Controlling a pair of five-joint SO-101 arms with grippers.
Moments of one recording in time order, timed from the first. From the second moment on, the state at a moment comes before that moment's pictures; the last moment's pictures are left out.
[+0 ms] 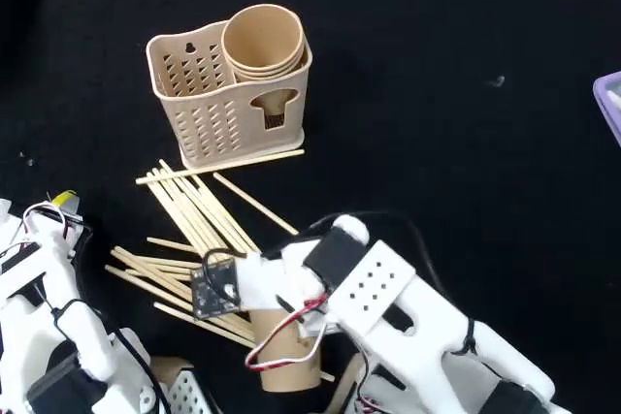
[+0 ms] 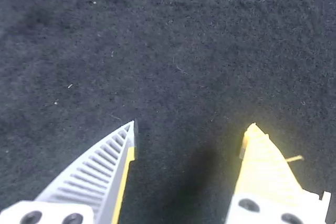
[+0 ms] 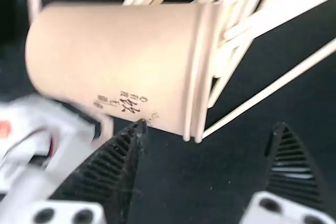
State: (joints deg) left arm -44.7 -28.2 68.2 21.6 25.7; right arm -48.4 -38.1 46.1 88.1 50.4
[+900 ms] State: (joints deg) left arm -44.7 -28.2 68.2 21.6 25.7; right arm -49.0 -57.4 40.7 90.7 31.5
